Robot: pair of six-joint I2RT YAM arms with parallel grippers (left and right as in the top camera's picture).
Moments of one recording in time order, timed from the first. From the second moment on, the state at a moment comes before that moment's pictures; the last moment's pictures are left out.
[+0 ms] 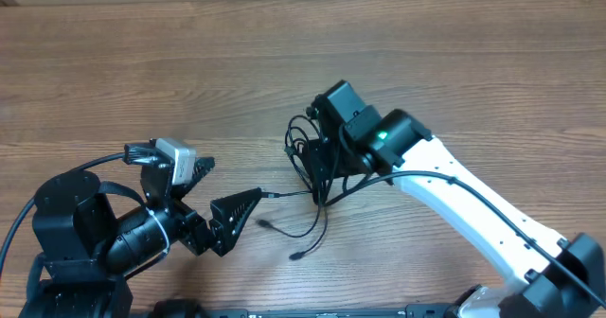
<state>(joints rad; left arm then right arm) 0.05 0.74 1.18 -1.00 0.81 -0.04 0.69 1.61 1.41 -0.96 -0.25 0.45</state>
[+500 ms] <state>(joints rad) 0.05 0.75 1.18 -1.01 0.68 -0.18 0.69 1.43 1.51 -1.15 -0.29 0.25</state>
